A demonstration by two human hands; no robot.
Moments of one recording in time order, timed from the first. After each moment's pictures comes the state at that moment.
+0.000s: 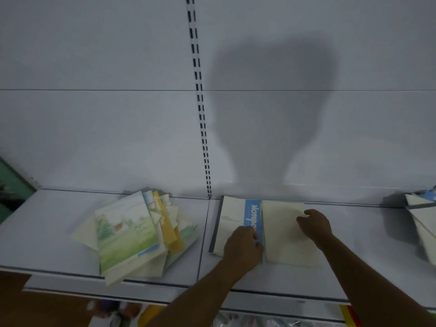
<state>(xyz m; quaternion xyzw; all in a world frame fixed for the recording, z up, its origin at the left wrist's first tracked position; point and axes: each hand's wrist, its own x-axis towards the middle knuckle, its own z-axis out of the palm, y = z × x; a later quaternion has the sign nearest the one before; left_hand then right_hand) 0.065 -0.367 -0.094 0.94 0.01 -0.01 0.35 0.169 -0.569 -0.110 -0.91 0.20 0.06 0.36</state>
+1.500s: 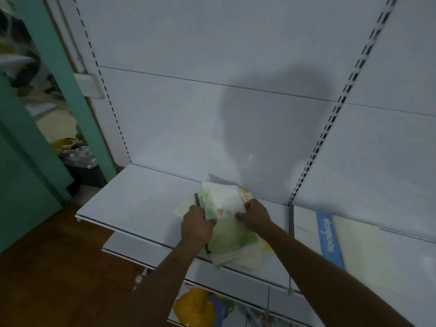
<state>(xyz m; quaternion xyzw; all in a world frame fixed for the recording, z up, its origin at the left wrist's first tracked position) -0.011 -0.029 -0.060 0.86 0.31 0.06 0.40 0.097 -0.171 -0.073 -0.93 -0.10 0.15 0.32</state>
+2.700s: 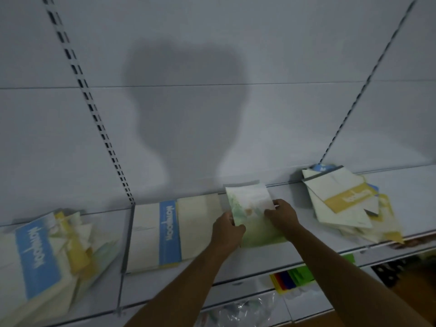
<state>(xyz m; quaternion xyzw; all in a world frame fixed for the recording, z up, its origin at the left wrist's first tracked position) 0.097 -0.509 -0.086 0.81 0.05 -0.14 0.56 0.126 -0.686 -0.090 -0.89 0.23 0.01 0.39</state>
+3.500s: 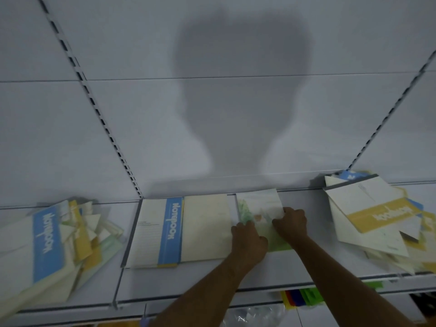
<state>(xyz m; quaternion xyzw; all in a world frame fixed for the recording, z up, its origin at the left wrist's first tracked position) 0.108 -0.568 -0.108 0.92 0.04 -0.16 0.35 0.162 -0.702 -0.130 -0.93 0.23 0.05 0.30</state>
